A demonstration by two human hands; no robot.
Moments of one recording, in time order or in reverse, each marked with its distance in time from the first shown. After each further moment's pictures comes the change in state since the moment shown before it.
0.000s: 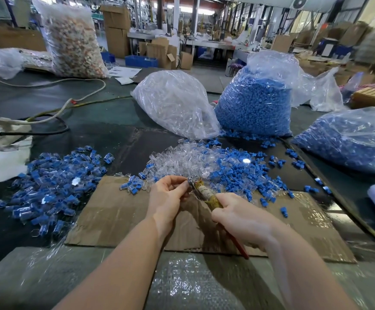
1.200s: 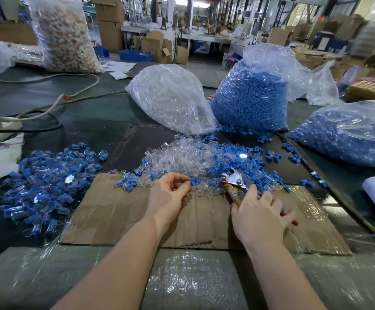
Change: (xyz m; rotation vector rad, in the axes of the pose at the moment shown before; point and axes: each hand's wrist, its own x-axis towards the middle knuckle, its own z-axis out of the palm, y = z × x) left_hand -0.004 -0.005 0.000 0.178 -0.092 0.059; right_hand 0.020 0.053 0.026 -0.538 0.617 0.469
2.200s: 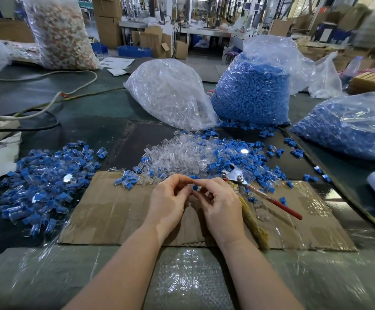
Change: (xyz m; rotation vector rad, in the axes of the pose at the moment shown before) left_hand -0.013 0.001 -0.001 0.299 -0.037 0.160; right_hand -0.004 -0.039 0.026 0.880 0.279 -0.598
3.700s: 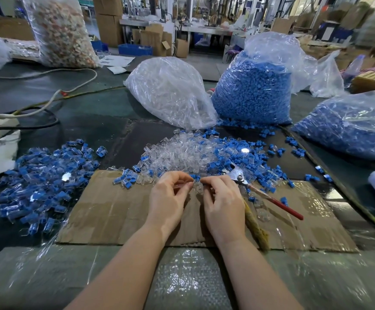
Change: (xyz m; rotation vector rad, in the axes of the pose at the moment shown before) left_hand 0.003 -0.005 0.005 0.109 0.130 0.114; right_hand 0.000 0.001 0.002 -0.140 0.065 0.078
